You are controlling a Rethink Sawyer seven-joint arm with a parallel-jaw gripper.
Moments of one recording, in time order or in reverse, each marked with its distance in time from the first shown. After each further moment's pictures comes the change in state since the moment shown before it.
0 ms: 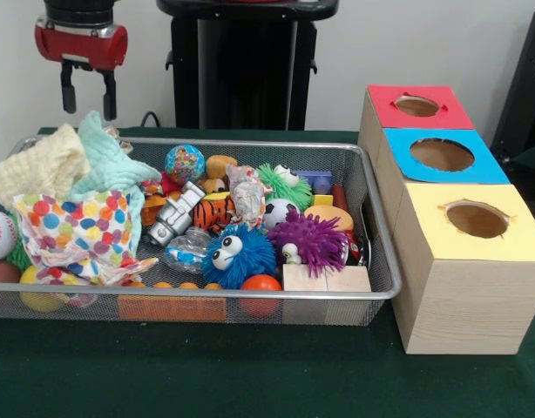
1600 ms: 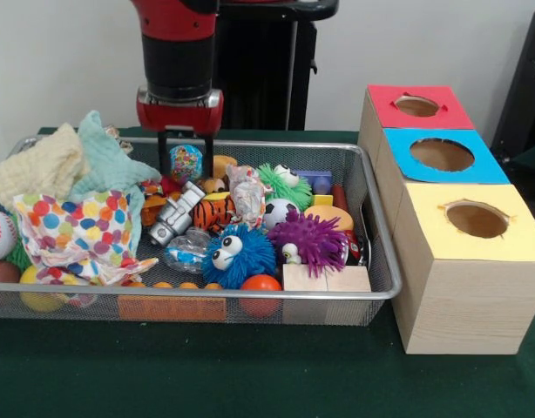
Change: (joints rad) arm 0.255 0.221 -0.051 -0.139 0.028 0.005 0.000
